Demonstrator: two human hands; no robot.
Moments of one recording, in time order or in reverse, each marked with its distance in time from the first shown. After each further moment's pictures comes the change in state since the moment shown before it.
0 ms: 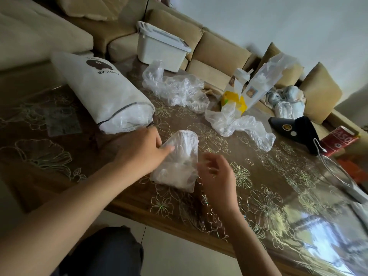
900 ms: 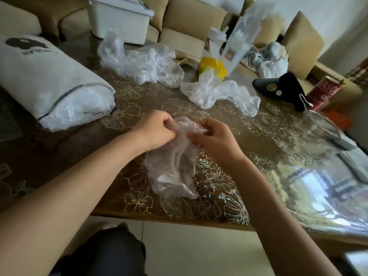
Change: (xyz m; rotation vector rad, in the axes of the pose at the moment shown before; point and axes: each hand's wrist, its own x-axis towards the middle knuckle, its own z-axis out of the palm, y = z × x) left_hand 0.047 0.036 0.053 -0.340 -0.343 0.043; right_hand 0.051 0.017 -0.026 0.260 -0.199 0.182
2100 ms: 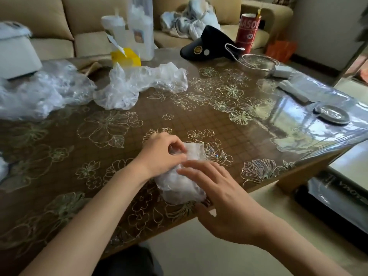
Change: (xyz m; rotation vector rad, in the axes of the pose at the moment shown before) left_hand 0.013 0.064 0.140 0.312 -0.396 0.413; right_hand -0.155 0.070 -0.083 -0.643 0.063 -0.294
